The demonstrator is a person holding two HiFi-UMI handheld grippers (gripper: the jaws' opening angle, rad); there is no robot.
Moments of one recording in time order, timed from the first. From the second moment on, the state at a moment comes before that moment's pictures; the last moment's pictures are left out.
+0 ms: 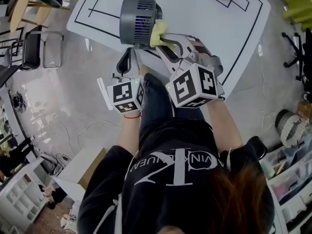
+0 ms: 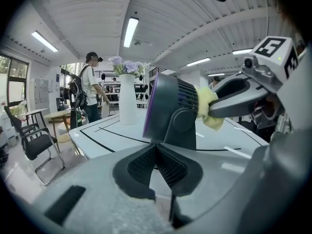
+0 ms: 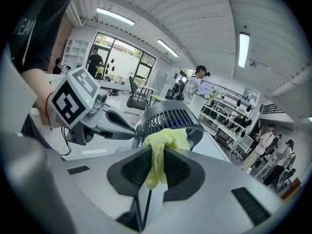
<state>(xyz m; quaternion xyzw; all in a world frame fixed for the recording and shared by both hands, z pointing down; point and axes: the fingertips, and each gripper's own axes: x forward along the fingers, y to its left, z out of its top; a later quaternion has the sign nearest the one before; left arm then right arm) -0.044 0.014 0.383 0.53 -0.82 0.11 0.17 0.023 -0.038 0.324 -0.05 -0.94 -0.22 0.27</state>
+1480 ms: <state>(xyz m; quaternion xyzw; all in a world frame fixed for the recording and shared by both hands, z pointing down) -0.094 0.061 0.240 0.53 -0.85 0.00 0.07 0.066 -0.077 0.213 0.08 -0.99 0.02 0.08</state>
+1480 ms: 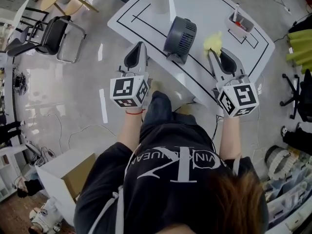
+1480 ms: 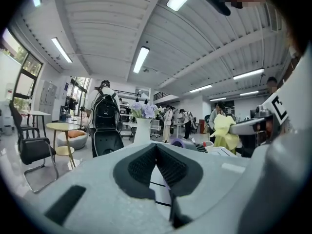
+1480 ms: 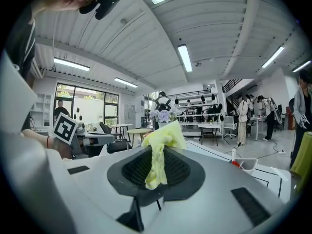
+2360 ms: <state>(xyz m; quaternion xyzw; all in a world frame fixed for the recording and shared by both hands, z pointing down) -0.109 0.072 0.201 0.53 -0.85 -0.02 0.04 0.052 -0.070 0.191 0.08 -0.99 0.02 0.07</state>
